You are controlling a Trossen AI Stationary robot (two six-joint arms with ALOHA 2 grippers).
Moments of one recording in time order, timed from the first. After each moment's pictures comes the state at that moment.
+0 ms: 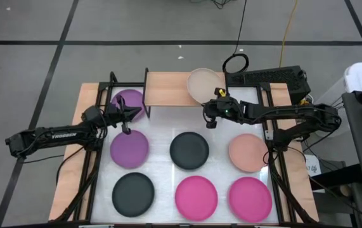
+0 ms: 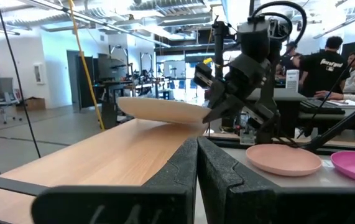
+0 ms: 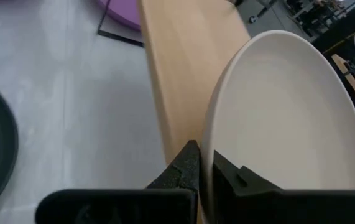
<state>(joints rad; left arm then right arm) 0.53 0.73 0.01 0.94 0.28 -0.01 -0.23 1.32 0.80 0.00 0.36 -0.45</state>
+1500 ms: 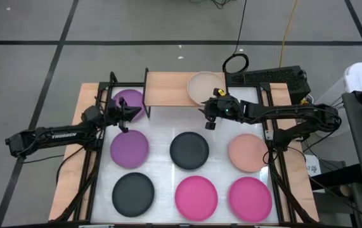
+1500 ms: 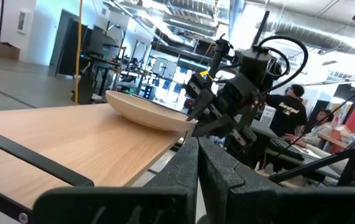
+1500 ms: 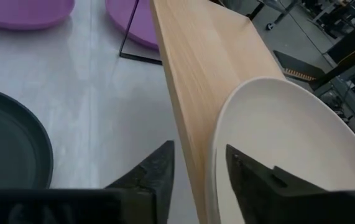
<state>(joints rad) 0.53 0.73 0.01 0.95 0.28 -0.36 -0.23 1.32 0.80 0.02 0.26 -0.38</state>
